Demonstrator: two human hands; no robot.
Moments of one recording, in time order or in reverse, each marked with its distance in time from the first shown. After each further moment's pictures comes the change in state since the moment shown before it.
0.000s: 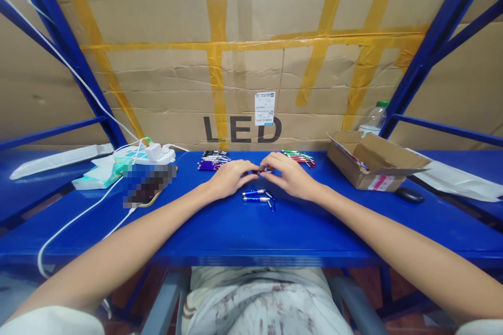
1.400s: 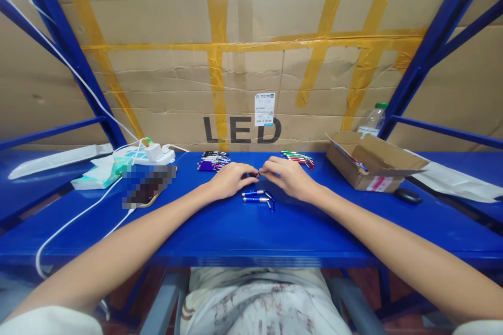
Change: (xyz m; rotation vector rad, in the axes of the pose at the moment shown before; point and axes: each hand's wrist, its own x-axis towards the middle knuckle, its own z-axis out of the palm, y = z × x) left_hand 0.003 0.005 0.001 -0.092 -0.079 -0.137; right_hand -0.005 0.006 0.002 -0.166 -0.039 -0.007
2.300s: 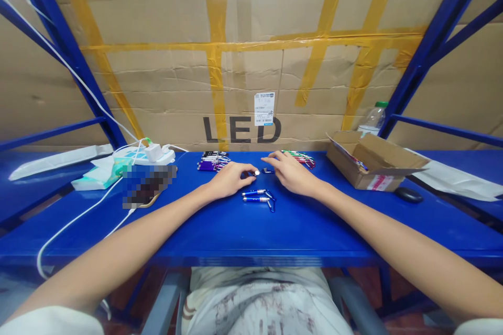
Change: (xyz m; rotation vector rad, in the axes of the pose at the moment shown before) left_hand 0.000 -0.007 0.005 -0.126 0.019 -0.086; right_hand -0.003 0.022 0.004 -0.217 -0.118 0.142
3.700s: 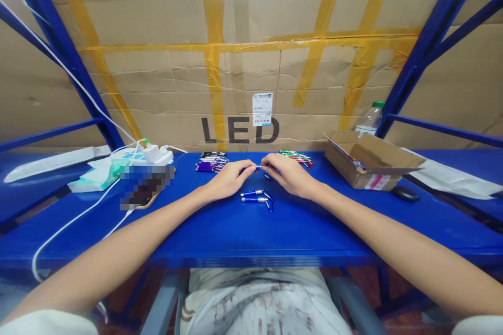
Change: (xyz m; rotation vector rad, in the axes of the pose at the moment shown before) left_hand -0.001 0.020 -0.007 -0.134 0.036 0.013; right_hand 0.003 -0.015 -0.011 0.218 0.159 -0.121
